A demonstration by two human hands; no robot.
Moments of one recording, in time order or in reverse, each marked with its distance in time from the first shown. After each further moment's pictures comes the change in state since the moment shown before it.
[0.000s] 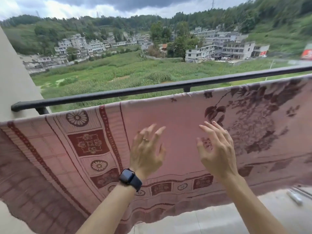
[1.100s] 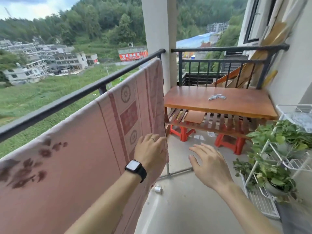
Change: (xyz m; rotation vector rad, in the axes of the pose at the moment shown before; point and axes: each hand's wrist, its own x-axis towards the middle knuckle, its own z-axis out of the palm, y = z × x) left_hand 0.321 0.735 0.436 -0.343 -0.497 0.841; right_hand 0.003 0.616 -0.417 -0.697 0.056 0.862
